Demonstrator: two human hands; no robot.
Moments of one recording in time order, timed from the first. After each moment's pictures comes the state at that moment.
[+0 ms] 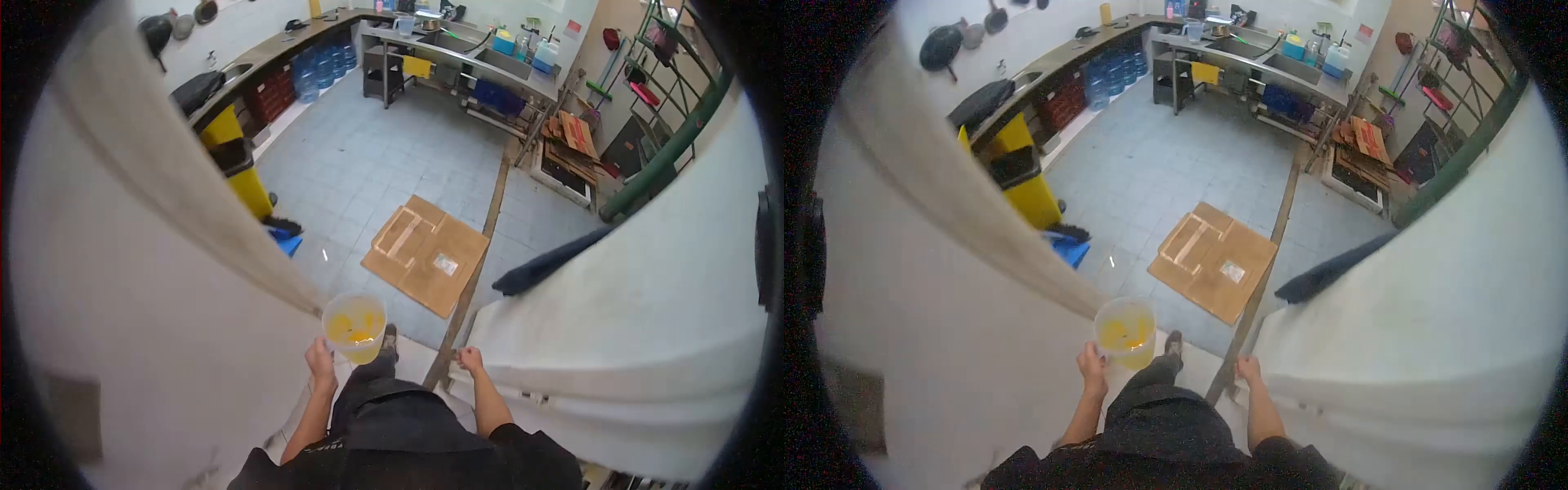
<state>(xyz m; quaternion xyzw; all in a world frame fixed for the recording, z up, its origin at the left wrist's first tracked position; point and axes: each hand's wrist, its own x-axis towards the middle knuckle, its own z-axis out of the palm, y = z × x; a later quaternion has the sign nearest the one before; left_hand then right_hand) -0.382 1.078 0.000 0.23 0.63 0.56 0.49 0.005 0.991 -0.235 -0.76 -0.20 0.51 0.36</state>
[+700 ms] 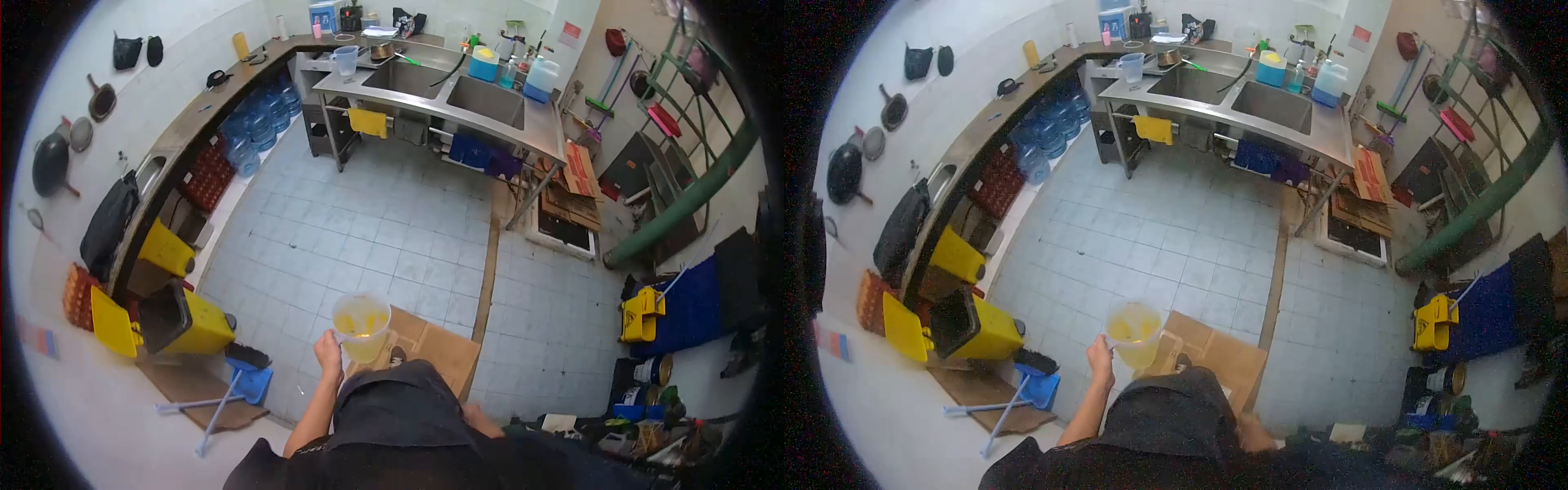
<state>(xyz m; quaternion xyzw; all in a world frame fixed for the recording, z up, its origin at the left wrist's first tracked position) -0.080 1.772 -0.037 0.32 0.65 0.46 0.51 0.238 1.433 -0.314 -0.71 0.05 0.64 0.29</state>
